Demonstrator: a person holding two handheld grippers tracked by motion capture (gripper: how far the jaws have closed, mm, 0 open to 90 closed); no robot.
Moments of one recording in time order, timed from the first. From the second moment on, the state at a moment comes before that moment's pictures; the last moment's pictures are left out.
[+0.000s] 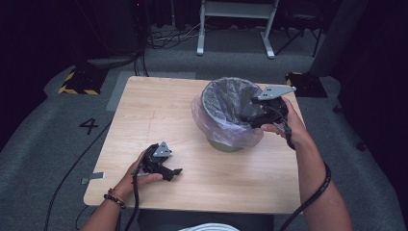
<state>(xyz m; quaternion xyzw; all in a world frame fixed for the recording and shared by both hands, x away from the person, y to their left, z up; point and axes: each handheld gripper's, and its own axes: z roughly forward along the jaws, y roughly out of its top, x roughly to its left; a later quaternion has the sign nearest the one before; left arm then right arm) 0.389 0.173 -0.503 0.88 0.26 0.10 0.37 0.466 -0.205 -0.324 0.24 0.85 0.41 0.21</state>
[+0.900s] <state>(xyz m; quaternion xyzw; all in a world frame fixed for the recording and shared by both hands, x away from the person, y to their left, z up) 0.389 0.173 -0.503 0.88 0.26 0.10 0.37 0.484 -0.195 -0.328 0.28 0.88 0.34 0.19</state>
